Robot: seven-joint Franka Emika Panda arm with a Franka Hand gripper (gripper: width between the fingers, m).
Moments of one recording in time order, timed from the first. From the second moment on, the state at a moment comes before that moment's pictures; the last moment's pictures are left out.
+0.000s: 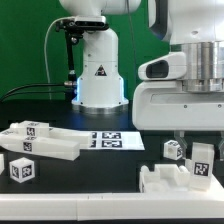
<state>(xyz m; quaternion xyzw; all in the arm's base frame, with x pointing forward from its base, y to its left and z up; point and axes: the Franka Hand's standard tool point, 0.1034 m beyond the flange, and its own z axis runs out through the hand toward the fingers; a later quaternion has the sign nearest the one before) 0.612 0.122 0.076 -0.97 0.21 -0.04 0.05</state>
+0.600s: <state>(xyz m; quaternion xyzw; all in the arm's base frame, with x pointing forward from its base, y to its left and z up) 0.610 0.124 0.072 -0.81 0.57 -0.01 0.08</state>
